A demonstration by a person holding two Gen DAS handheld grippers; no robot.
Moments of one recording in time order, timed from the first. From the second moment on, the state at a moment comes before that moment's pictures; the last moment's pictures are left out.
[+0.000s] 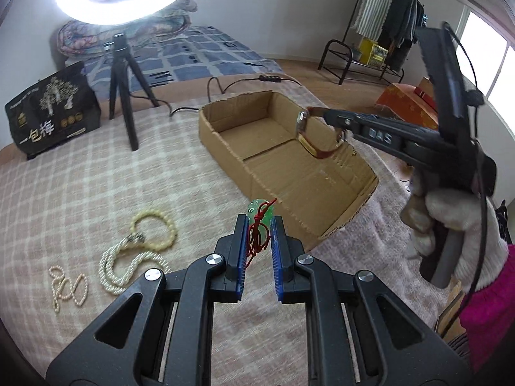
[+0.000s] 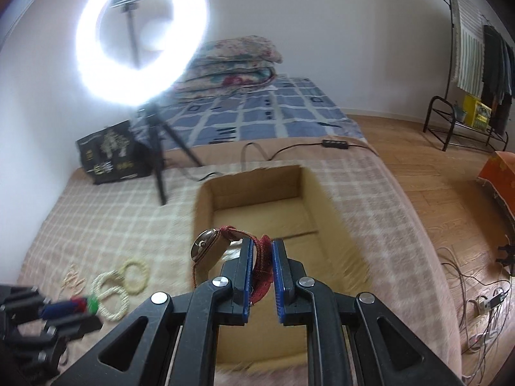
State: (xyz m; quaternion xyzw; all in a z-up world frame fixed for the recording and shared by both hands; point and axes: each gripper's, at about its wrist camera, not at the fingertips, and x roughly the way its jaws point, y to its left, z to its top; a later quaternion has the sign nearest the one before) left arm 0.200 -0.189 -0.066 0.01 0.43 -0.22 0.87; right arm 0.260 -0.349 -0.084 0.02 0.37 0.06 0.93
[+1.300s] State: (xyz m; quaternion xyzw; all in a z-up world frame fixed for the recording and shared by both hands) left arm 0.247 -0.279 -0.105 0.03 0.44 -0.29 0.85; right arm 0.372 -0.377 -0.117 0.03 0.38 0.07 0.92
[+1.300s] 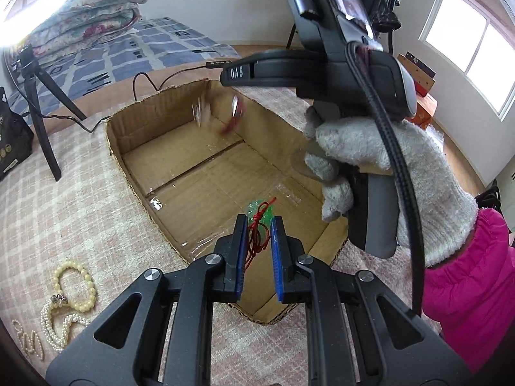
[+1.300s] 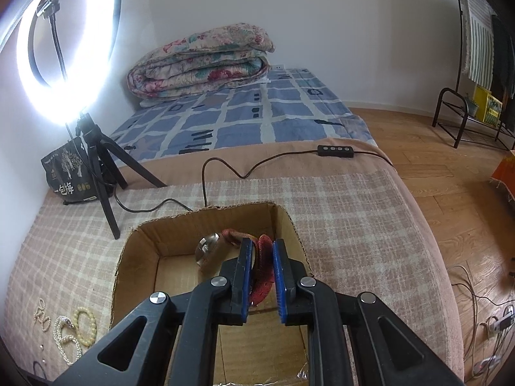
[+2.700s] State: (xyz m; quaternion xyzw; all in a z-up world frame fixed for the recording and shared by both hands) left arm 0.134 -0.188 -0.020 0.02 0.39 -0.23 0.89; right arm 0.256 -0.378 0.012 0.00 0.30 0.01 0.95
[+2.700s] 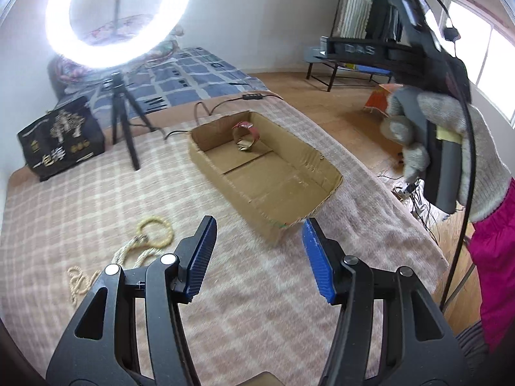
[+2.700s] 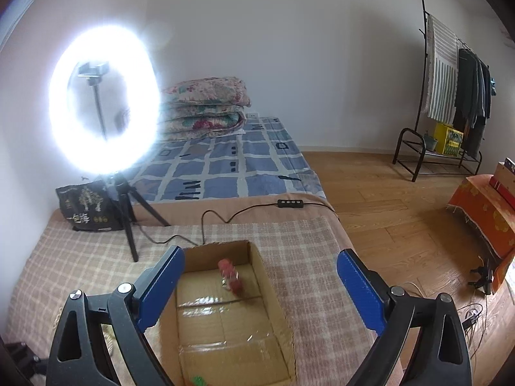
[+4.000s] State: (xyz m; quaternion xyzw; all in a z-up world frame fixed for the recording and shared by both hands) left arm 0.066 0.054 -0.105 -0.03 0.48 -0.10 0.87; right arm 0.167 -0.205 -0.116 -0.07 0.41 0.17 0.89
